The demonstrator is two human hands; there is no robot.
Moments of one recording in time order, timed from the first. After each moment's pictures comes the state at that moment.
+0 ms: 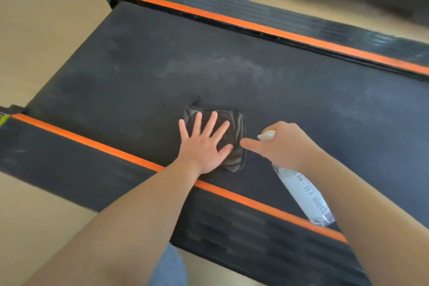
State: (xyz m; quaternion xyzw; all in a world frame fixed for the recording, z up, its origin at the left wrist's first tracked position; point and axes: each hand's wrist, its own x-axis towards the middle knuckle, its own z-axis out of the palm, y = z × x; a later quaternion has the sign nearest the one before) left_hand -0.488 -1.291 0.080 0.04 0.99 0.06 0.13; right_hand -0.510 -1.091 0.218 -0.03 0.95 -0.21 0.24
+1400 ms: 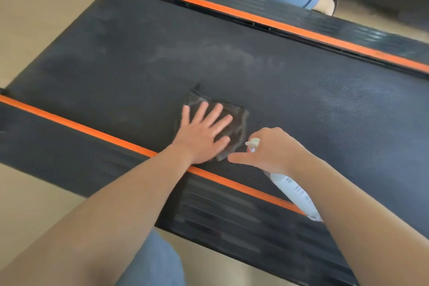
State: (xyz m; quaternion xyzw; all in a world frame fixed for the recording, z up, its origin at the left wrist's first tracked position) left_hand -0.480 -1.275 0.078 0.12 0.99 0.04 0.10; right_hand -0.481 -1.068 0.176 -0.14 0.95 -0.12 0.25
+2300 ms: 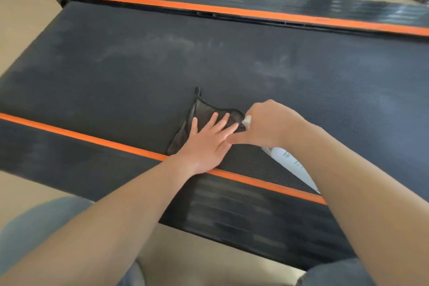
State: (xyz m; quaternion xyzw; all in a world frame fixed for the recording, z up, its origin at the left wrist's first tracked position) left_hand -0.427 -1.072 0.094 0.17 0.96 0.13 0.16; right_hand -0.470 -0.889 0.194 -0.17 0.96 -0.11 0.20
